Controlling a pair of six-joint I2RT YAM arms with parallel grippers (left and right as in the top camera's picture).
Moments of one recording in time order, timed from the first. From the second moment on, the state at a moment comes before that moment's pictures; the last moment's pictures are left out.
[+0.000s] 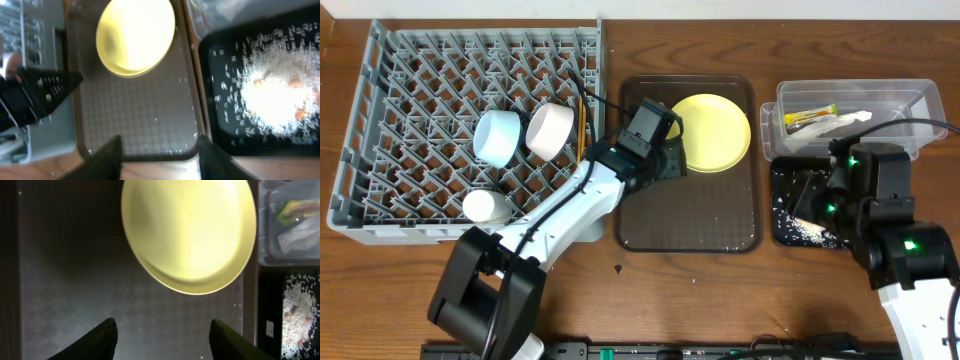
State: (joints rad) left arm -0.57 1.73 1.19 -0.43 0.12 -0.68; right arm 0.11 1.03 0.99 -0.88 -0.19 0.50
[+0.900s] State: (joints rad) left arm -0.53 1.28 1.19 -0.81 0.28 -0.53; right arm 0.40 1.79 0.96 -0.29 0.07 0.86
